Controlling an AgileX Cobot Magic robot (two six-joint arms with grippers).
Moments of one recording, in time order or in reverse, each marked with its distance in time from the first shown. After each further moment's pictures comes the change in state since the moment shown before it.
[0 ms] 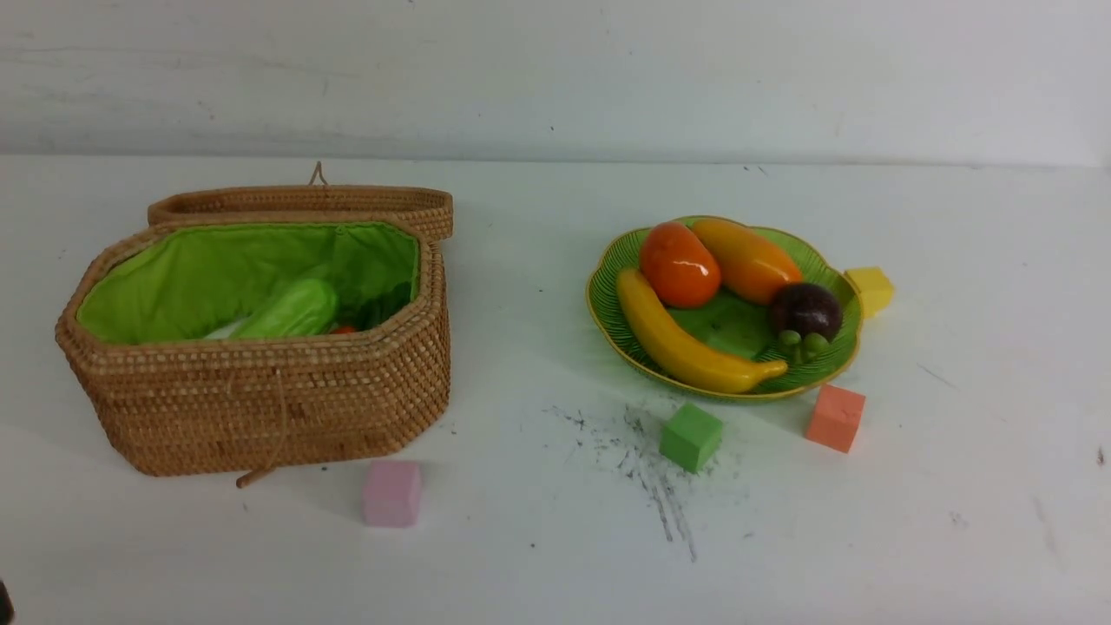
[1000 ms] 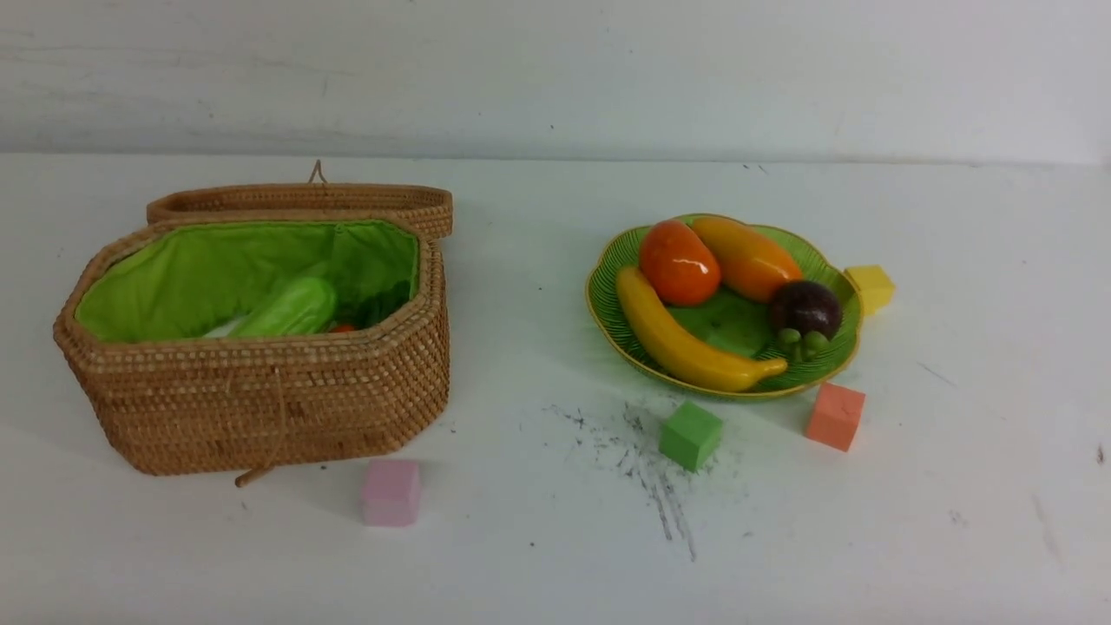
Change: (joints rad) right arm 0.000 0.000 0.000 -0.001 0.001 0.000; left arm 0.000 -0.221 0.193 0.113 -0.051 -0.222
